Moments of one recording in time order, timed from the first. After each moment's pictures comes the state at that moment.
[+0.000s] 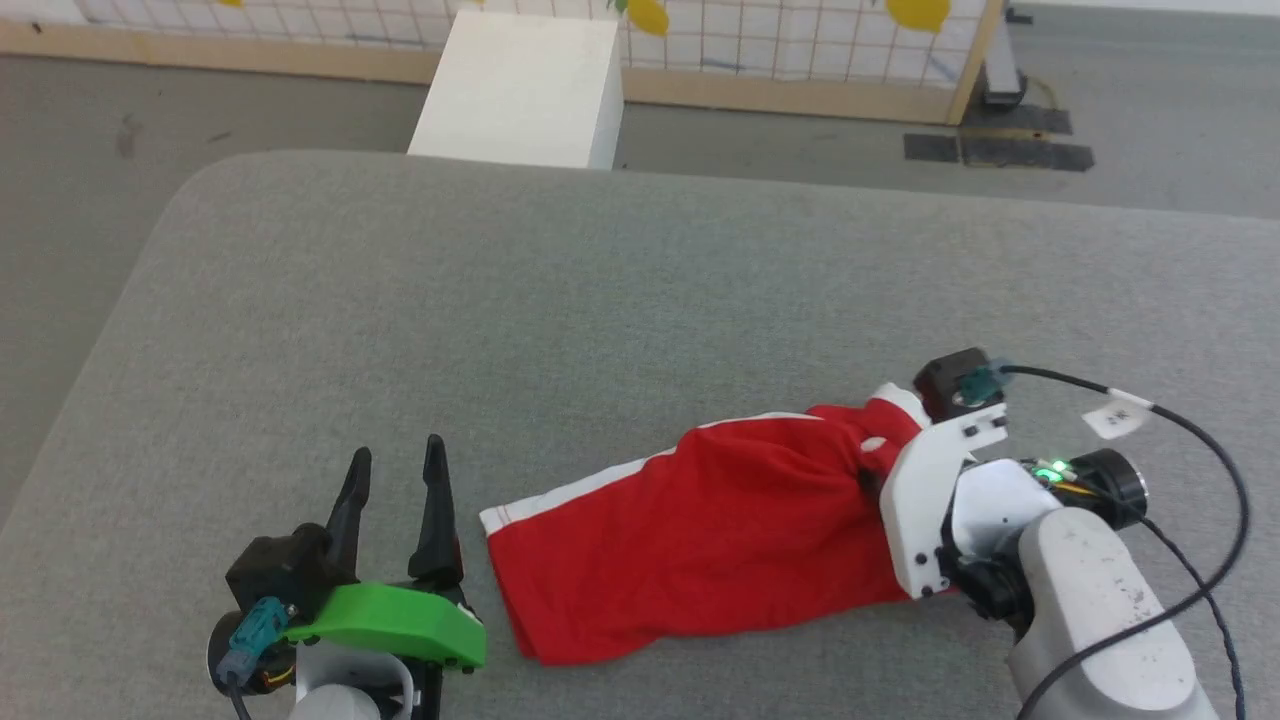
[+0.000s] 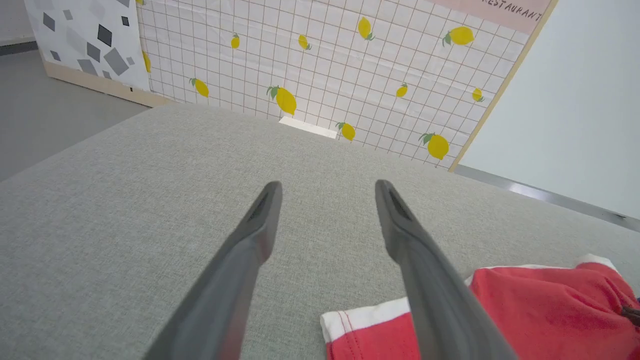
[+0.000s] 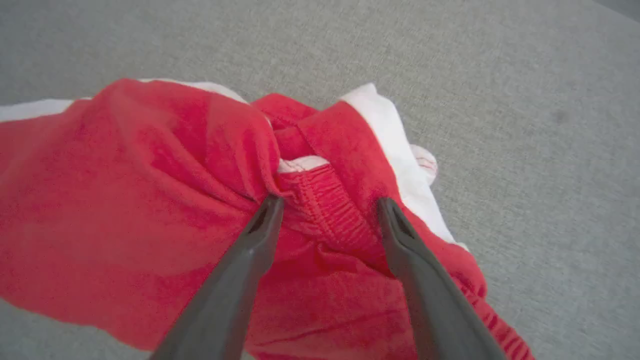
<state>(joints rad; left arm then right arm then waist) -0.04 0.16 -0.23 0.06 -0.47 0.14 -0.25 -0.35 -0.06 0.12 0.35 0.07 0.13 0.66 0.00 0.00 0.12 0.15</state>
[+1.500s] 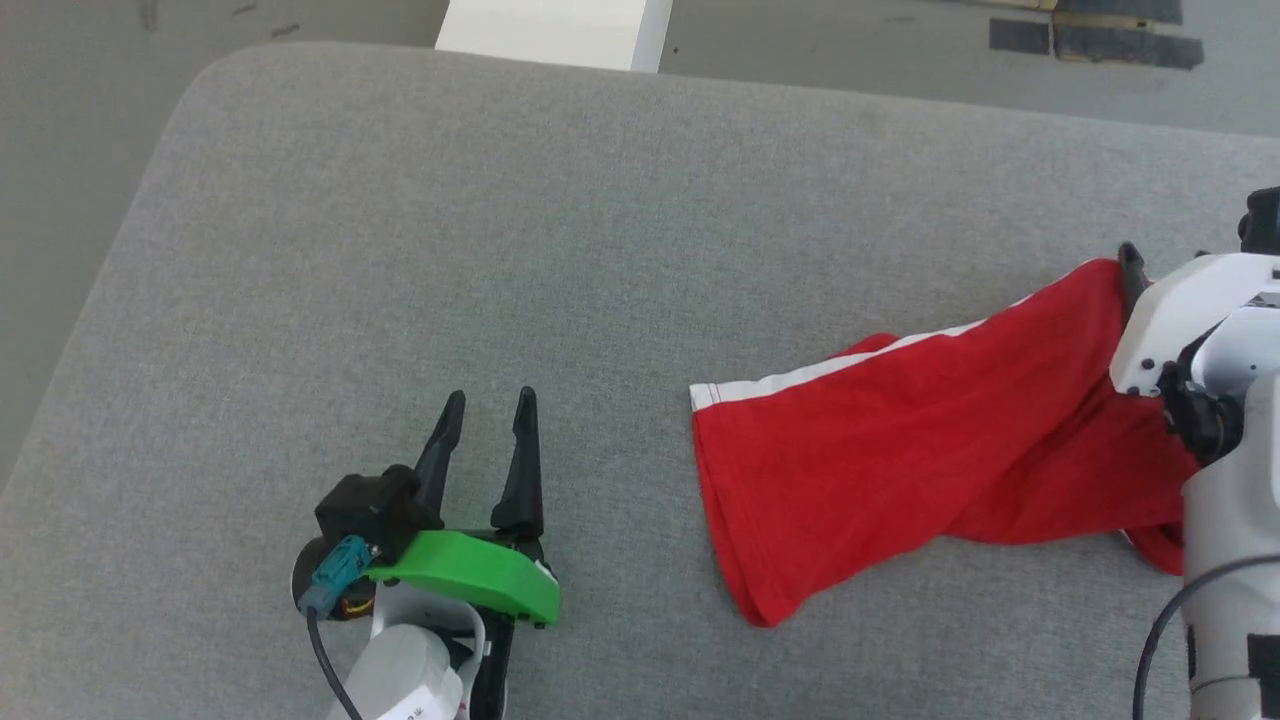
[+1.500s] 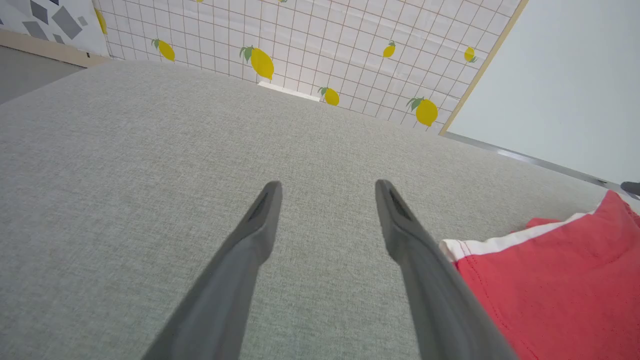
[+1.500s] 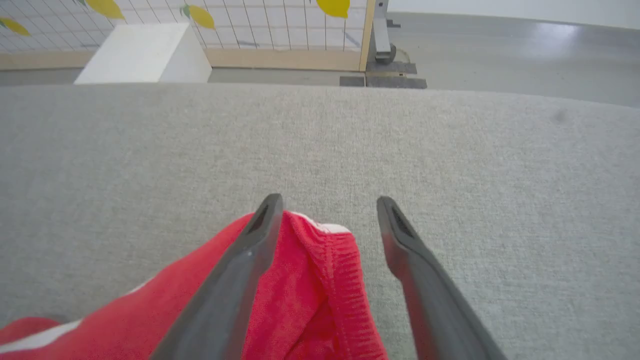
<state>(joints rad) -0.16 0.06 -0.26 0.17 -0.40 0.03 -0.26 -0.67 -0.11 -0.40 0.64 -0.13 0.13 0.28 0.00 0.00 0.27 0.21</state>
